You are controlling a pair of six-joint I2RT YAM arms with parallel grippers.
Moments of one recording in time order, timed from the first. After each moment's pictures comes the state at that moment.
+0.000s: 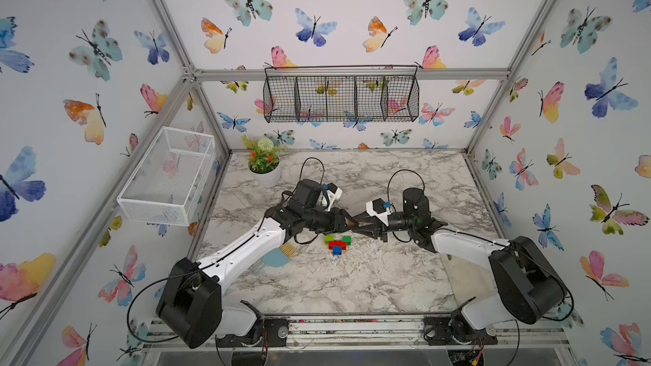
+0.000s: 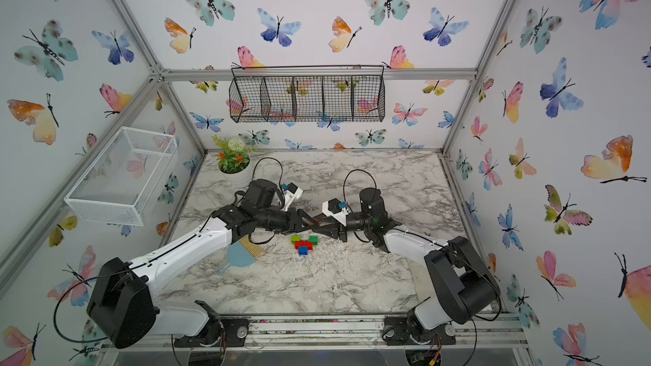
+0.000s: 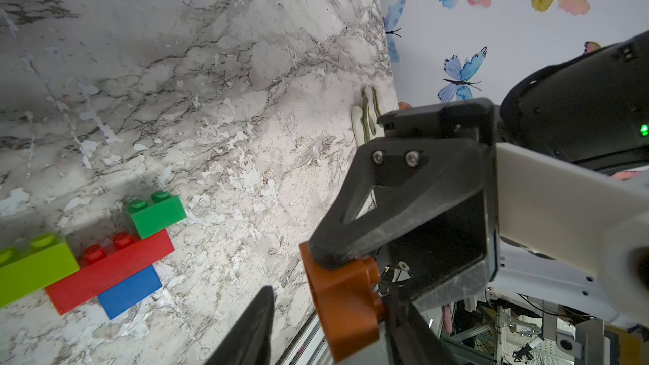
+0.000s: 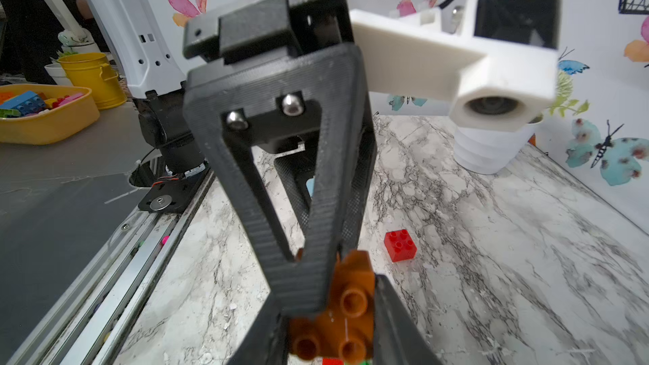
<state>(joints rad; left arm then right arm) -0.62 1.38 1.01 -0.36 0.64 -0.66 0.56 1.50 0.71 0.46 -1.03 -0.35</state>
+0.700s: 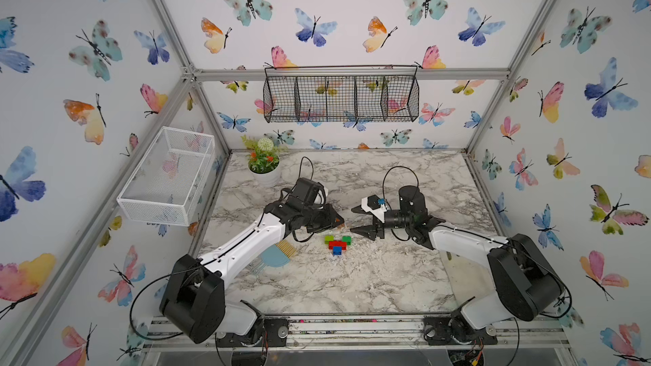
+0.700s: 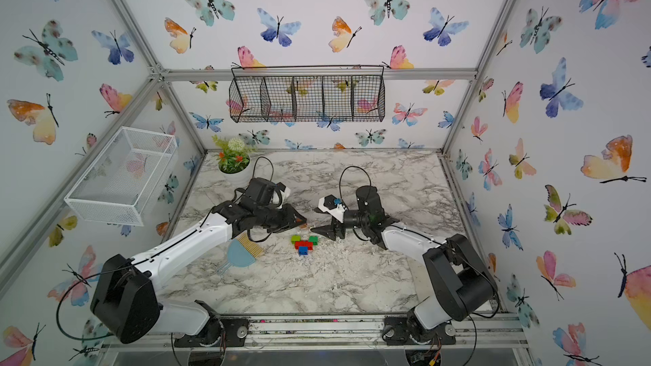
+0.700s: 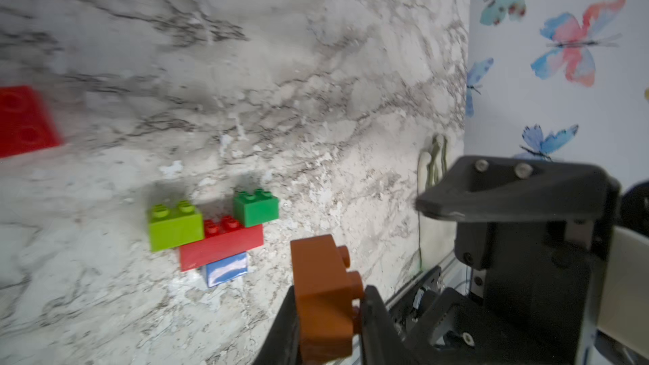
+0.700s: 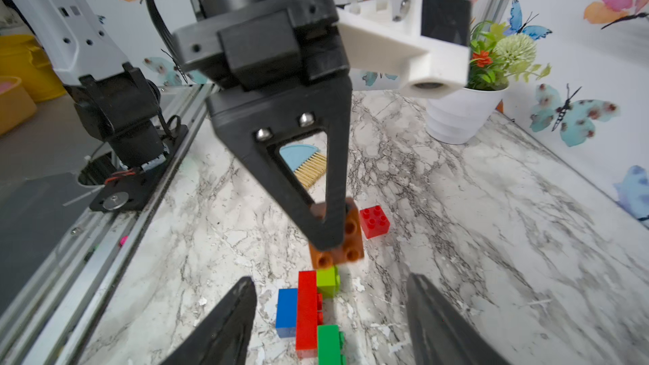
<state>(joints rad) -0.55 1.38 1.02 -0.51 0.39 -0.79 0.56 1.52 0.76 0.36 -0.88 -0.35</state>
